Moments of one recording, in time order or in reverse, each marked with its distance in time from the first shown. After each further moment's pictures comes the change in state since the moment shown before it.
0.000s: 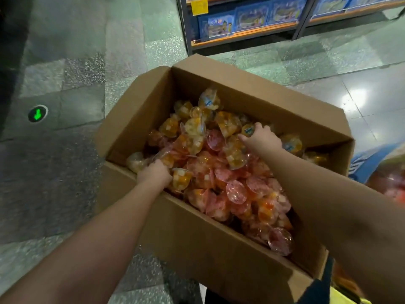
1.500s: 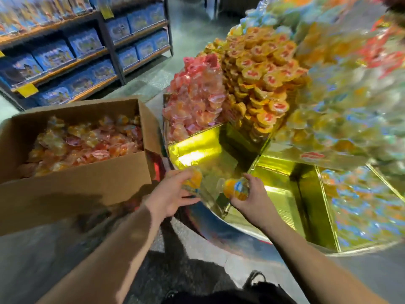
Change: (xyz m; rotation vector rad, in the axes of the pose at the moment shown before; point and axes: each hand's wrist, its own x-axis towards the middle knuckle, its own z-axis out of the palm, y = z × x) left_hand -0.614 0.008 0.174 -0.974 -0.868 0.612; right_hand -0.758 0.308 0.092 0.729 0.496 0.391
